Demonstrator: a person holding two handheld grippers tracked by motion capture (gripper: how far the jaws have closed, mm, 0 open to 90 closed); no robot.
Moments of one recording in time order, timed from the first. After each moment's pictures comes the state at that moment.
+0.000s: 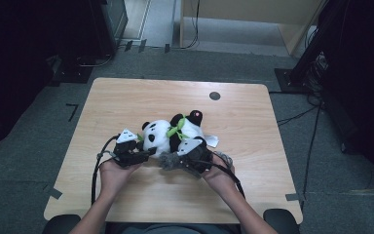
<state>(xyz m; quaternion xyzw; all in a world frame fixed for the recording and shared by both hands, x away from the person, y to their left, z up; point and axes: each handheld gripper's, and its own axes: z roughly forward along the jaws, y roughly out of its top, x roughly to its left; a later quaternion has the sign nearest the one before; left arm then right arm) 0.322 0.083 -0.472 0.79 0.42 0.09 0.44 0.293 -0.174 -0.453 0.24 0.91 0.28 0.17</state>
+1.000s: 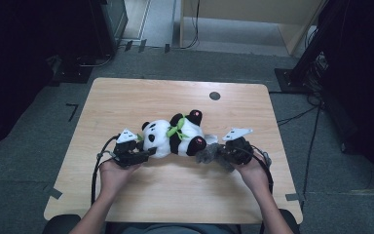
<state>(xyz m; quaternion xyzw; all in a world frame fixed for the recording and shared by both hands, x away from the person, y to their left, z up) 0.321 0.083 -0.472 0.79 0.42 0.10 0.44 0.309 -0.291 -0.444 0.38 0.85 0.32 0.15</state>
